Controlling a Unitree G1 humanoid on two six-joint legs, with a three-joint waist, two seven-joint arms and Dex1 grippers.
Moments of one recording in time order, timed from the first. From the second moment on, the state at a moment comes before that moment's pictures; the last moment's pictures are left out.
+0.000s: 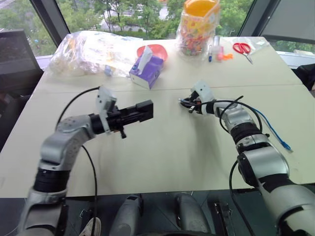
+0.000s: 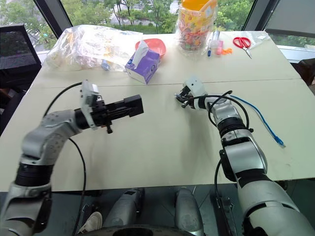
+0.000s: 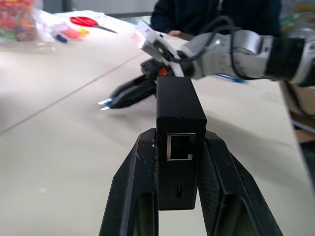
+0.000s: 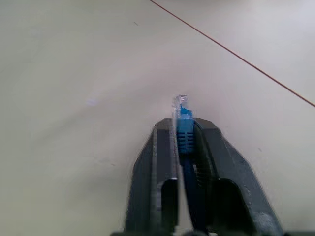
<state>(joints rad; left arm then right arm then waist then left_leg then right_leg) -0.42 0.50 0.00 -0.16 -0.56 0.50 -0.88 -1.01 -0.40 0.15 1.08 0.05 0.03 0.77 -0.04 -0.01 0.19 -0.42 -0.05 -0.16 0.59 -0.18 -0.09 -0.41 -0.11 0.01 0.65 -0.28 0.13</state>
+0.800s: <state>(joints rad) -0.56 0.19 -0.09 0.42 -0.23 0.04 -0.72 -0.70 -0.46 -0.09 0.33 0.28 0.54 0.75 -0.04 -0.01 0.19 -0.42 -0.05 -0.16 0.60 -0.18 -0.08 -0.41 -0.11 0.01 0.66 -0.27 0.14</state>
